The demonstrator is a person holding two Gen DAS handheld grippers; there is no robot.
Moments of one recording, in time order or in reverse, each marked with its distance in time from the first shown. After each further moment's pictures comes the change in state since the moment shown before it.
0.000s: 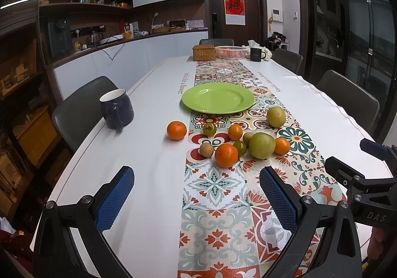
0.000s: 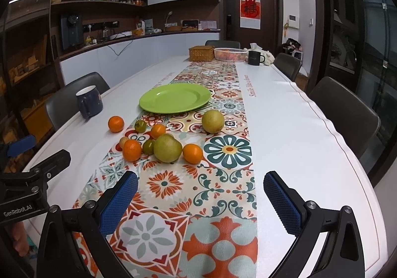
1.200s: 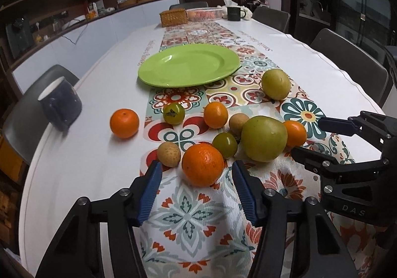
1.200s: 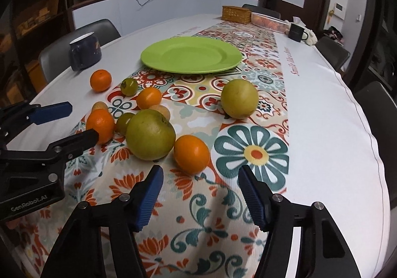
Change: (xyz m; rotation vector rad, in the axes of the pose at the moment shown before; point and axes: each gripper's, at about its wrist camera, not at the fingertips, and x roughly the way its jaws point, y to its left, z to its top) left arm 0.134 -0.039 0.013 0.122 0.207 -0.108; right arm 0.132 0.001 0.017 -0.203 0.241 0.119
